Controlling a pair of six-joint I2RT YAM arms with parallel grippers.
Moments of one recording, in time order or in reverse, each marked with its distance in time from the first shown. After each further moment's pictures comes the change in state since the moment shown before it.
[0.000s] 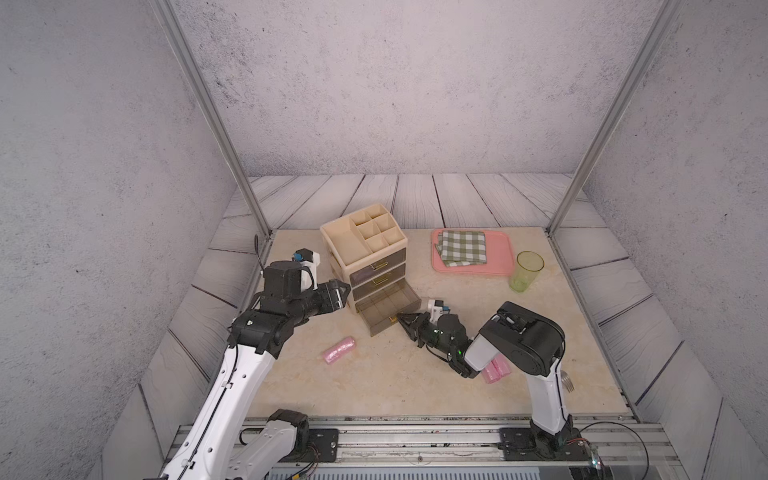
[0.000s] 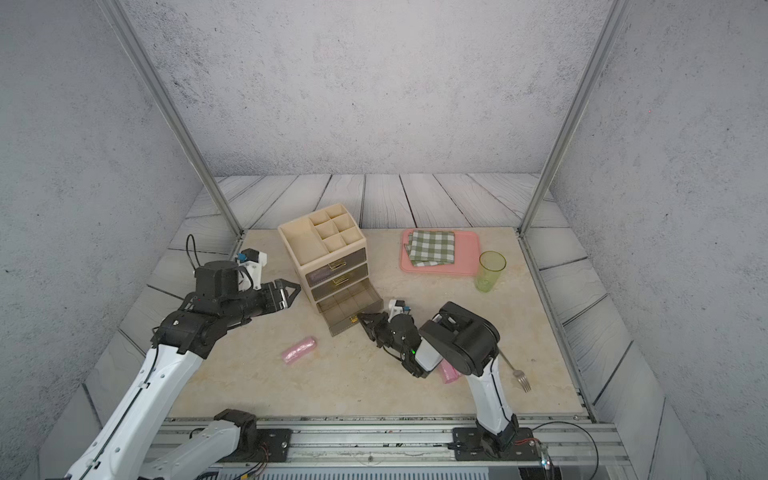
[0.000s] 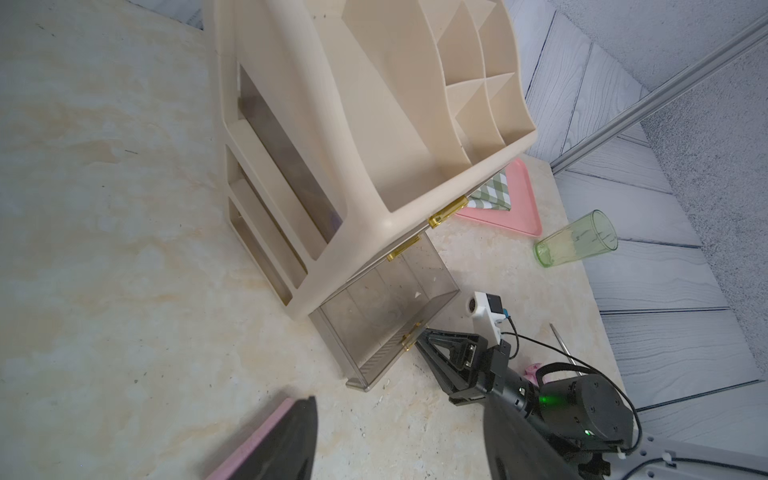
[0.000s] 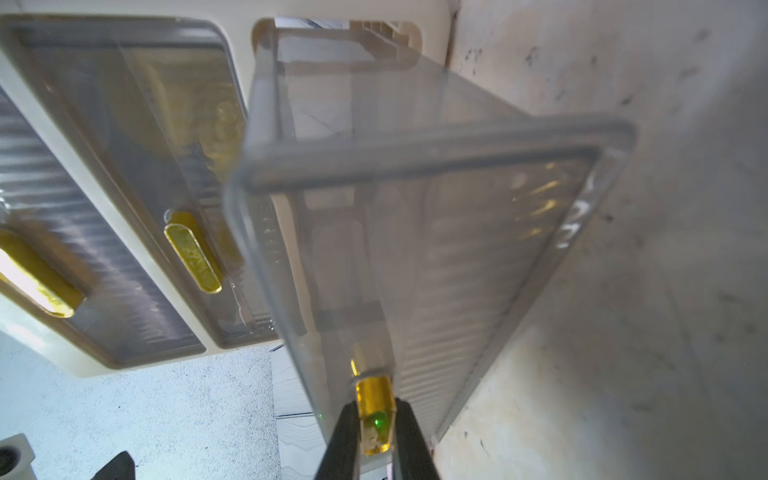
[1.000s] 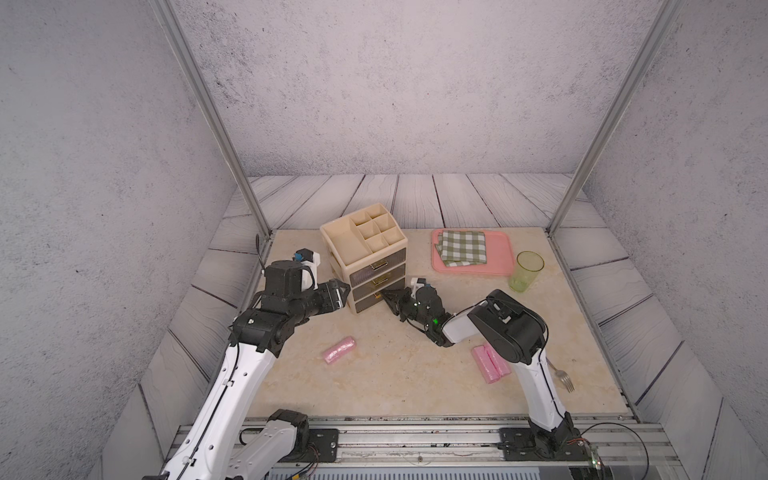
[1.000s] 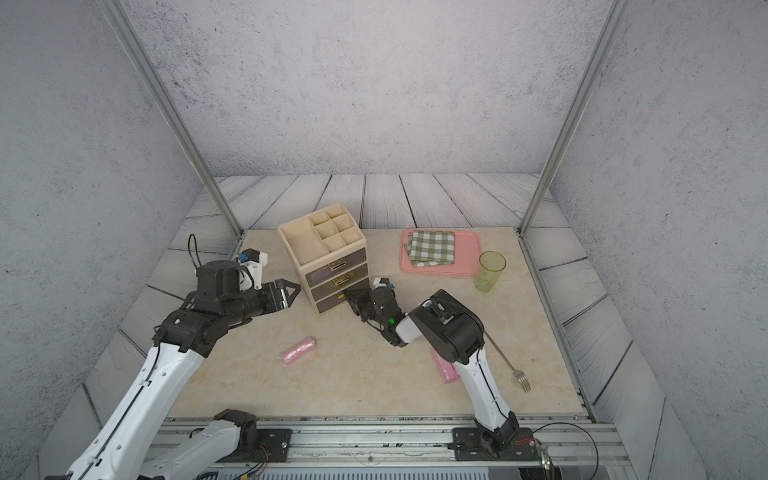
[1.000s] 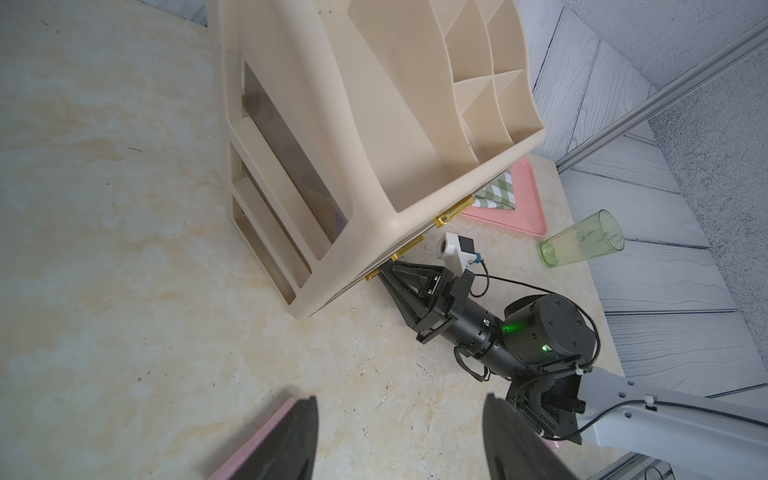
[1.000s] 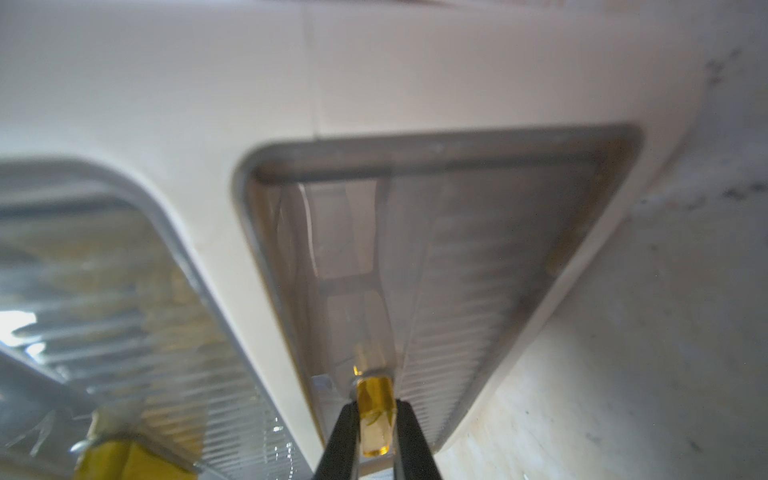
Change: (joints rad) left arm 0.000 0.010 0.000 0.000 -0.007 0.001; right arm -0.054 0.162 0.436 -0.279 -0.021 -0.016
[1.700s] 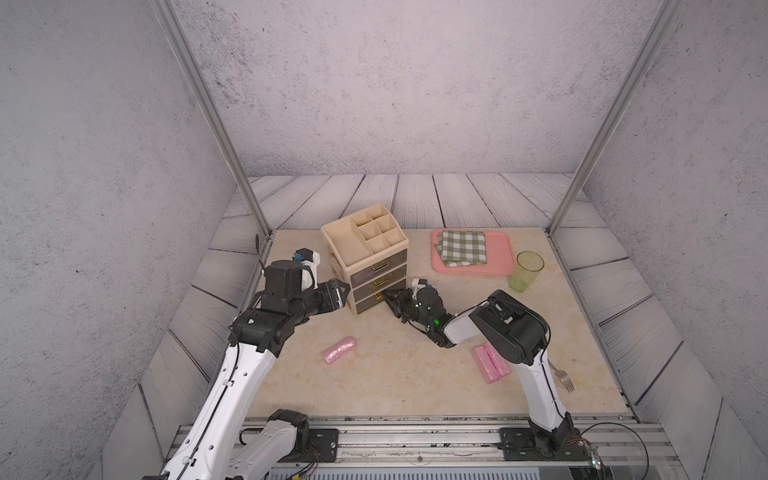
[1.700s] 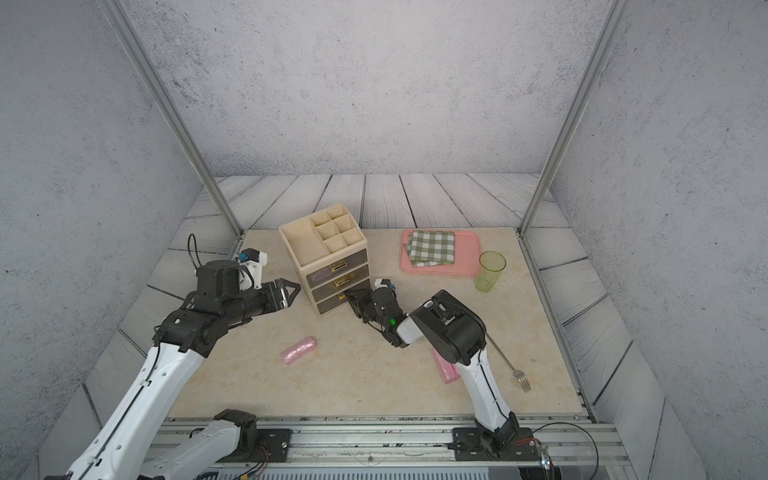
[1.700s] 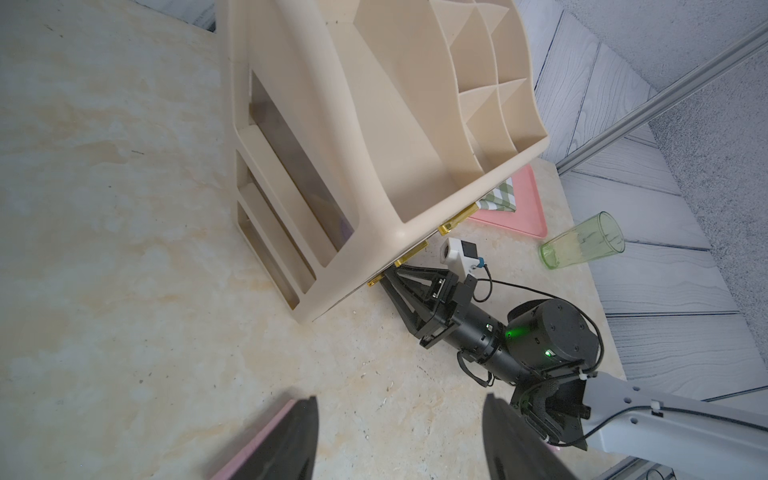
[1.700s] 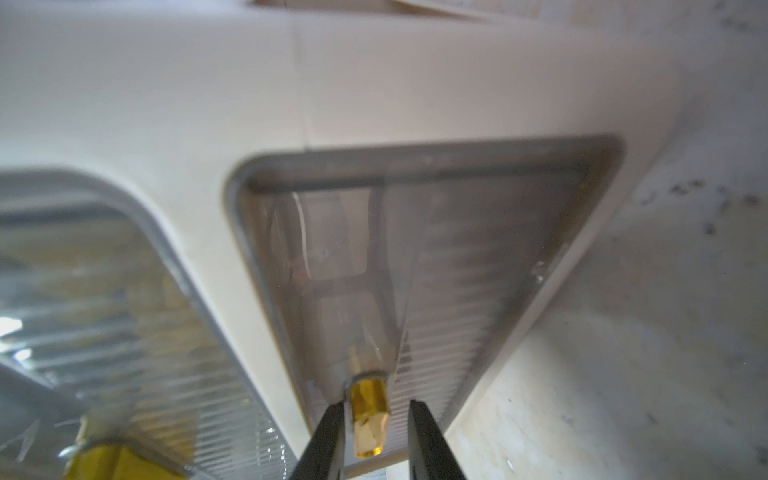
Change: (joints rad) left arm 0.000 0.000 0.000 0.004 -0.005 0.000; right arm 0.000 -0.011 -0.015 -0.015 0.000 -0.008
